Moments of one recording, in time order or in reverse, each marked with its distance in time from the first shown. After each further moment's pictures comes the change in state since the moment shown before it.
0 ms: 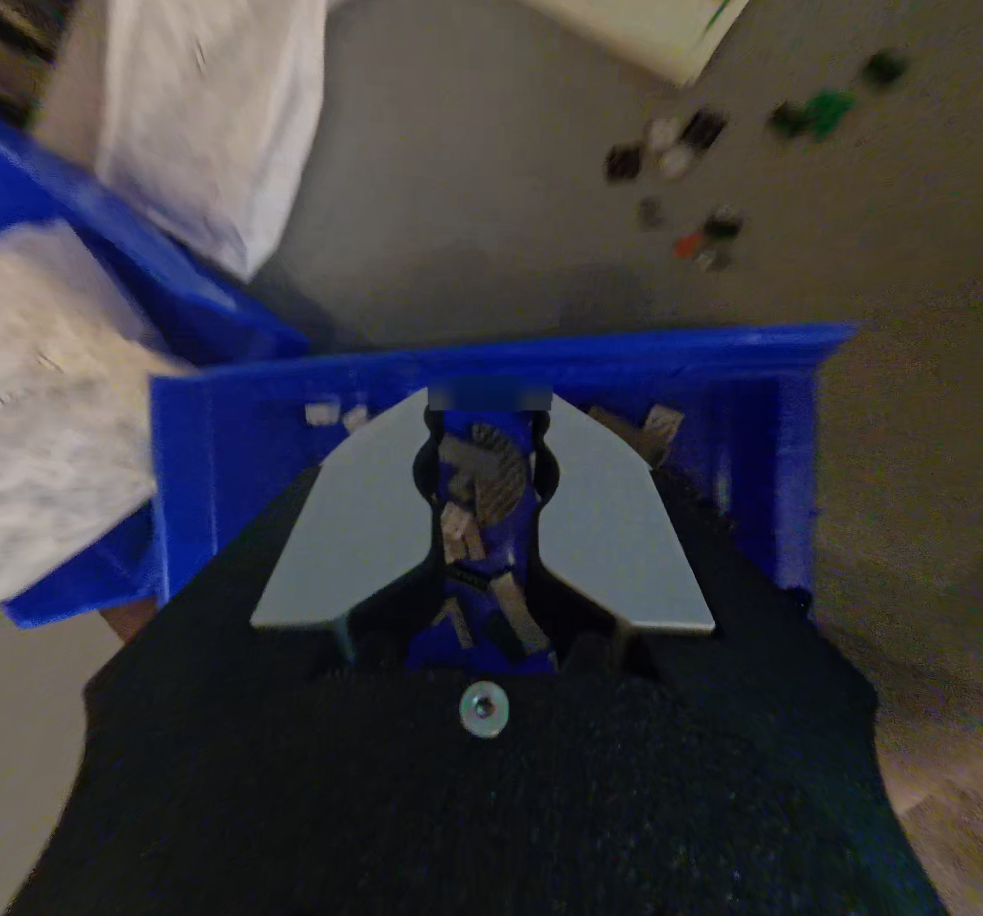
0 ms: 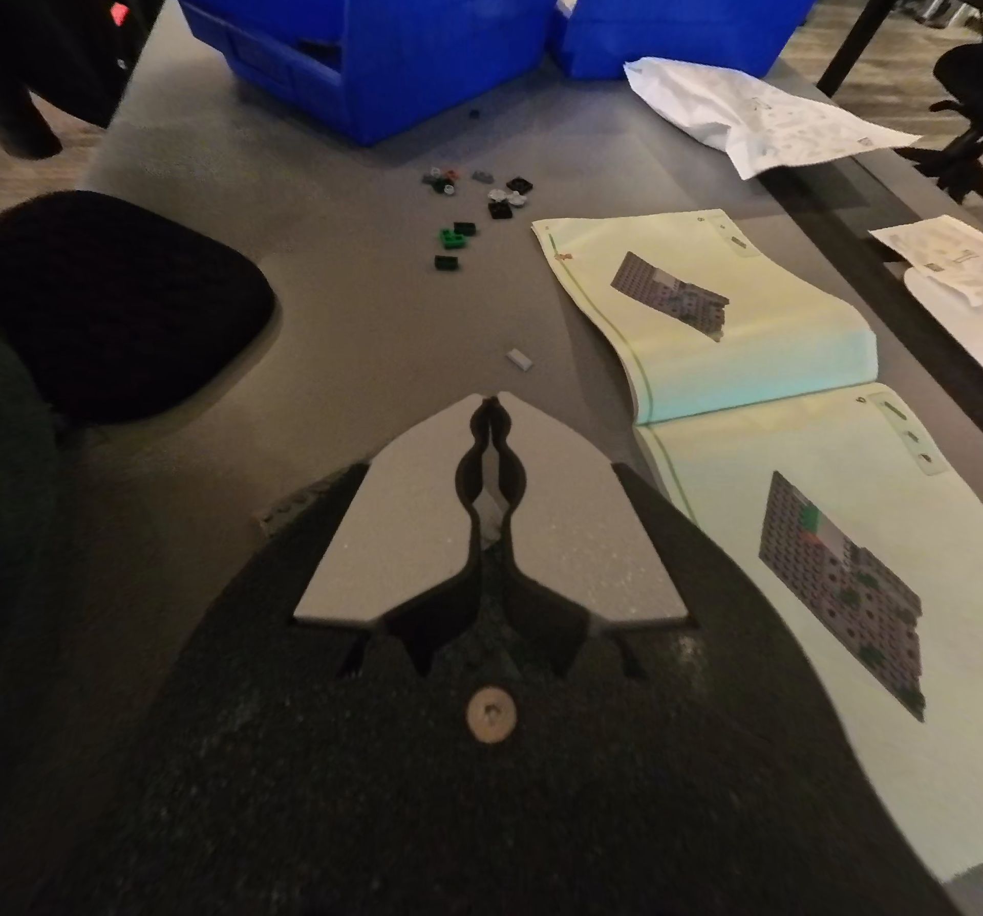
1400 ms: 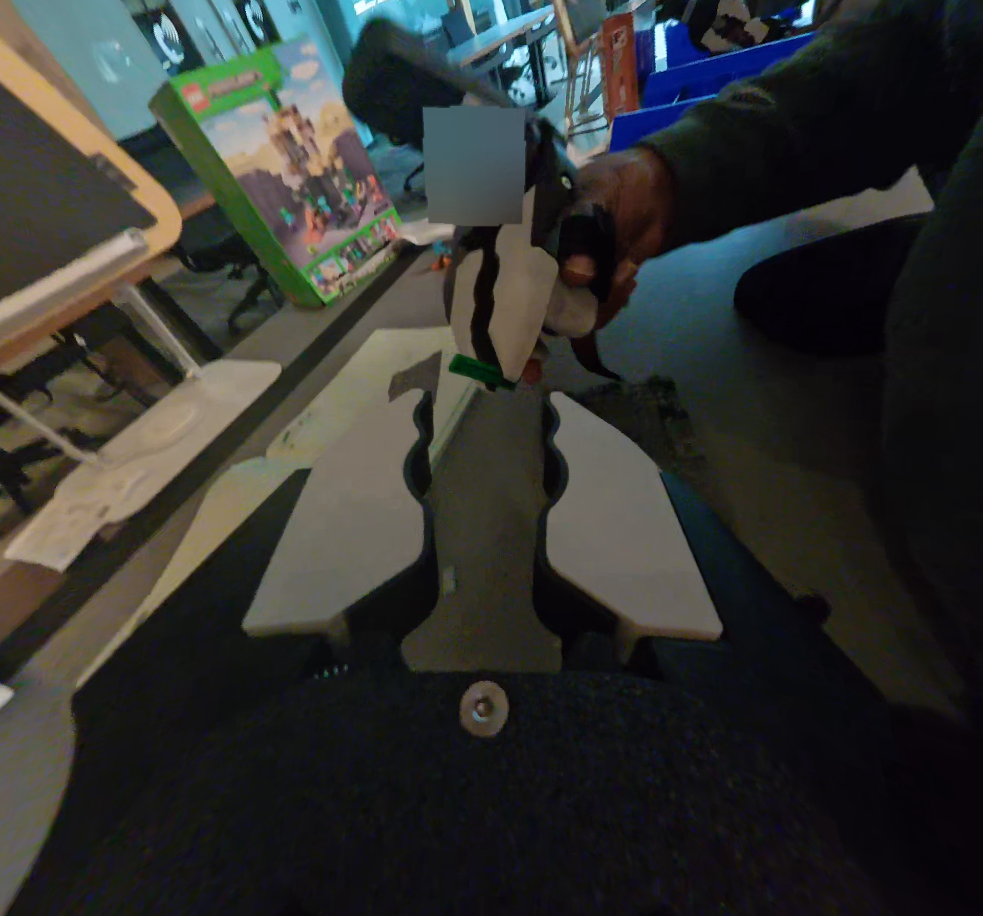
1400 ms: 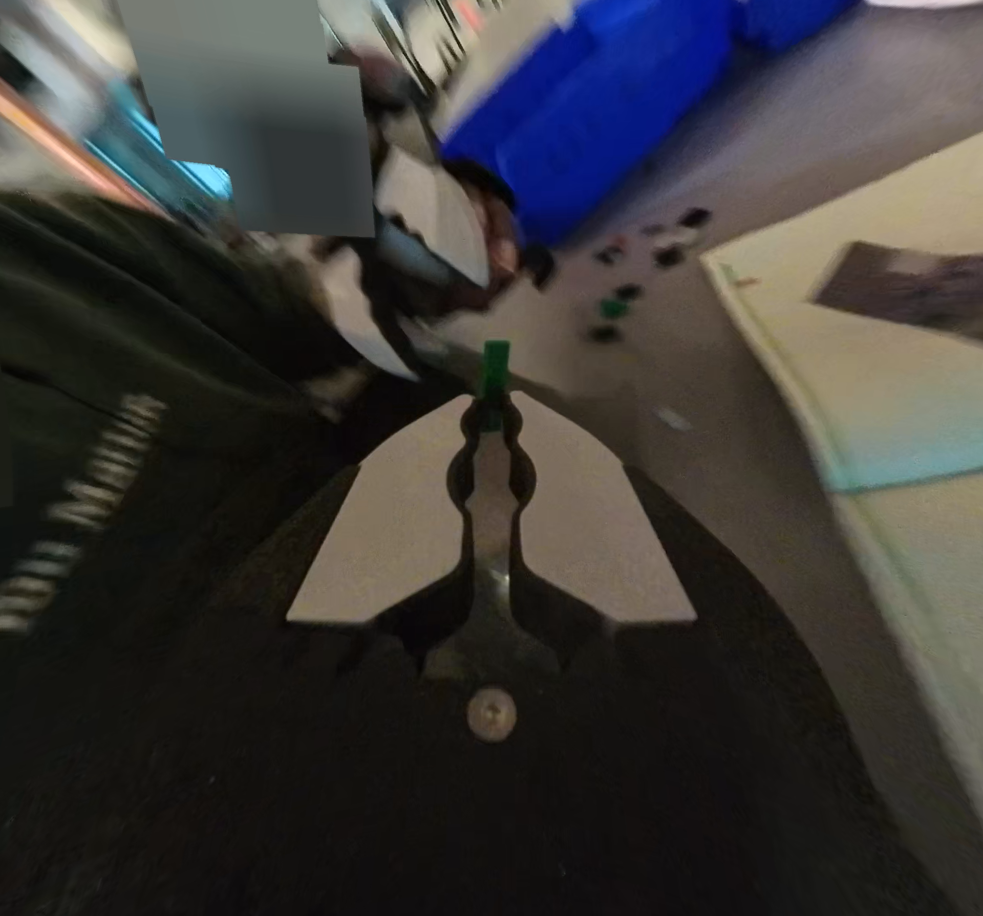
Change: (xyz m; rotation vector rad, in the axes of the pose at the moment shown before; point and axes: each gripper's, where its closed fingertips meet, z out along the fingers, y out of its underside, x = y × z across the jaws) left arm 0.239 -0.243 0.043 0.877 0.192 0.150; right arm -0.003 -0.035 0.003 0.022 -0.463 0.414
